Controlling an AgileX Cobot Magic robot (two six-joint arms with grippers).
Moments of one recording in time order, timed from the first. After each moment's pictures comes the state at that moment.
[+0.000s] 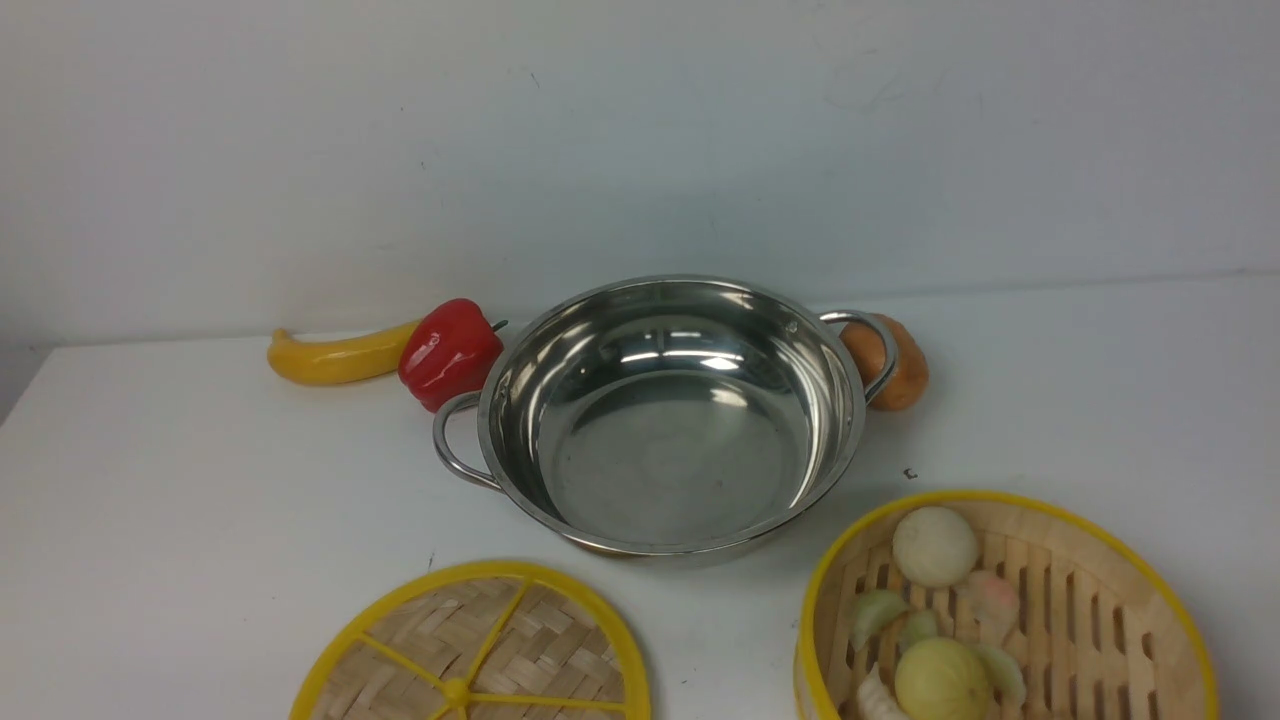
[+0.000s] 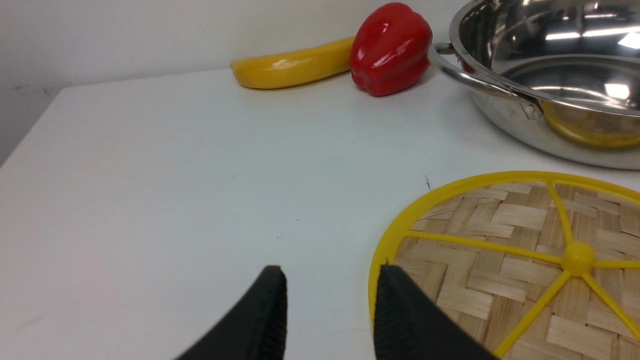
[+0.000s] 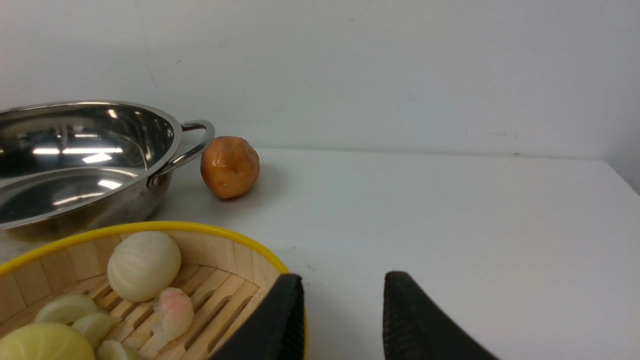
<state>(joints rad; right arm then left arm) 0.10 0.00 0.01 -0.16 0.33 0.17 -0.03 0.00 0.01 0.01 0.34 0.02</state>
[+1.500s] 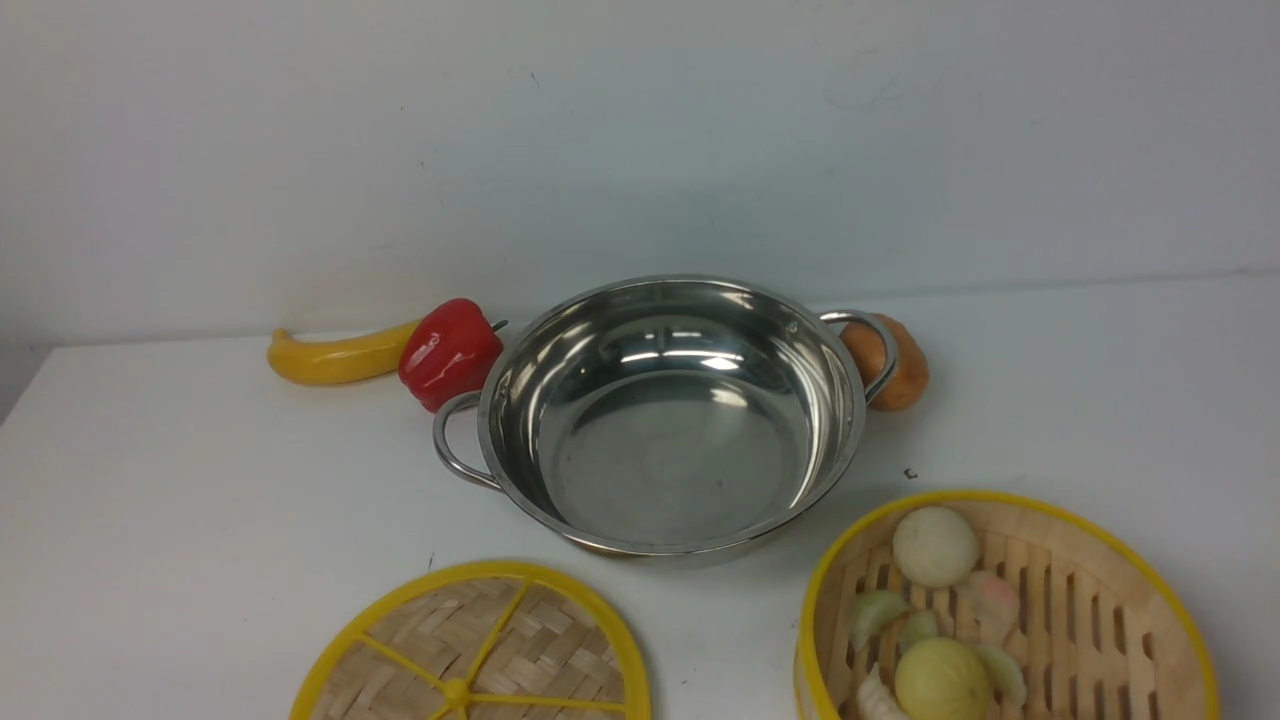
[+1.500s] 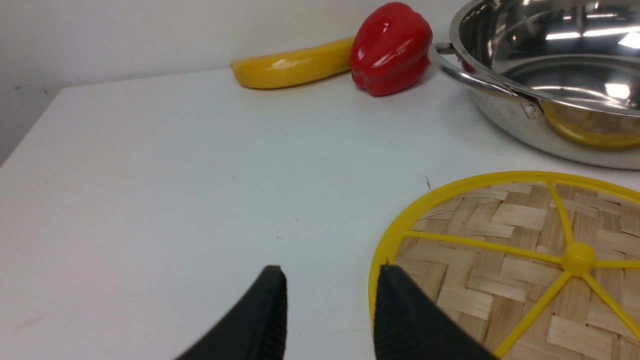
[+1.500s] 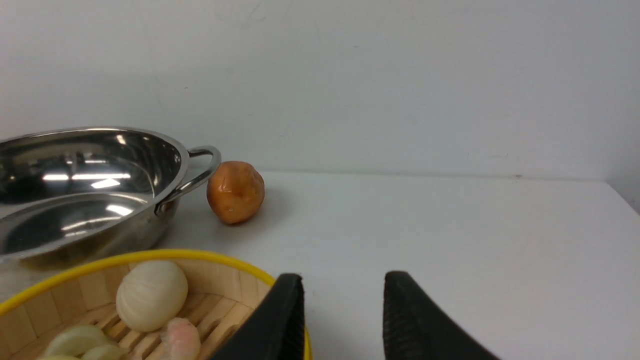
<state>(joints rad) 0.10 0.00 -0.06 -0.14 0.34 0.17 -0.03 0.00 0.01 0.01 0.34 0.02</state>
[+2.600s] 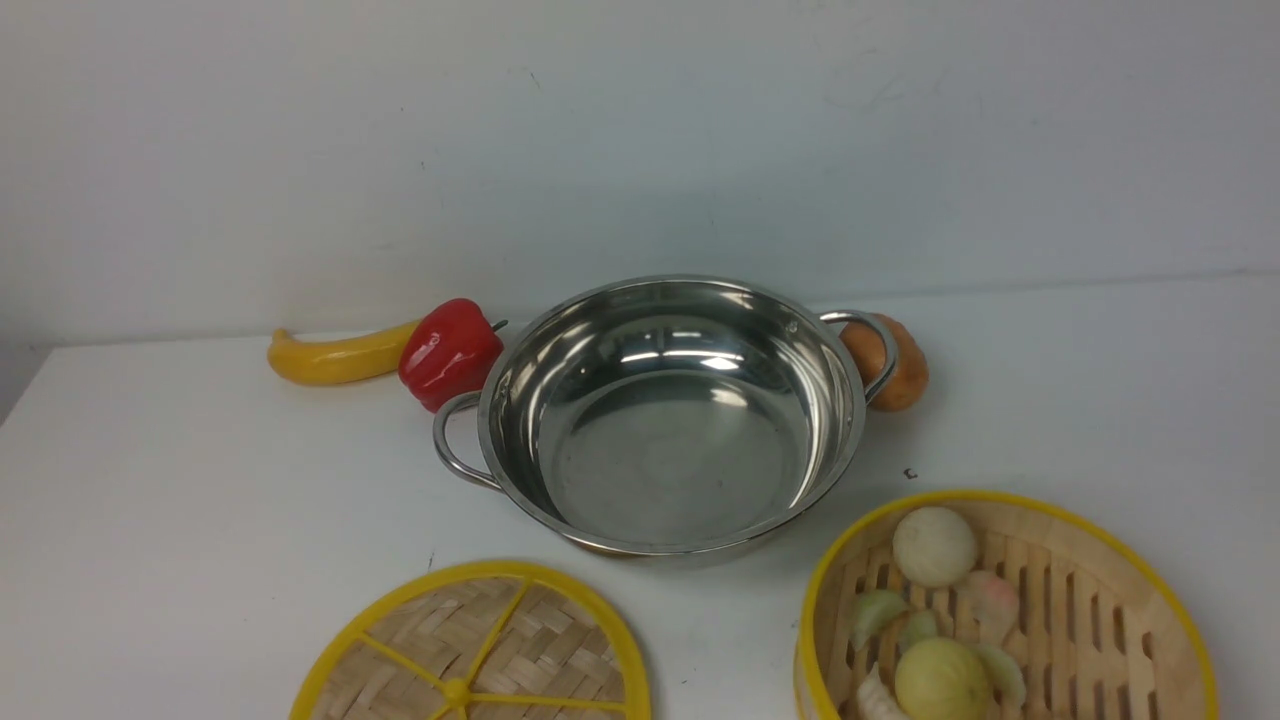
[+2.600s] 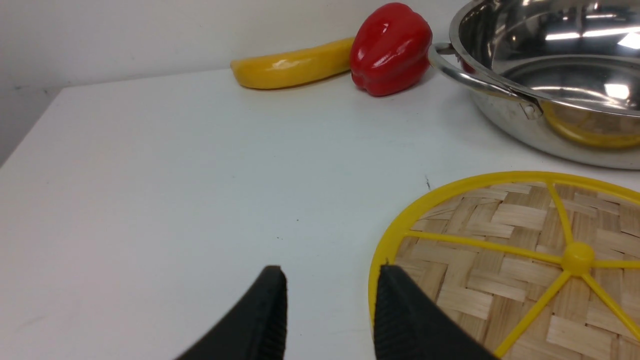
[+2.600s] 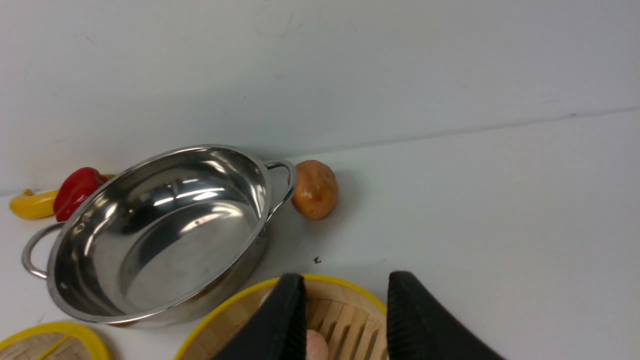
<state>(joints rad) 0.10 0.39 -0.69 0.12 0.86 0.17 -0.03 0.00 0.01 0.01 0.34 0.02</state>
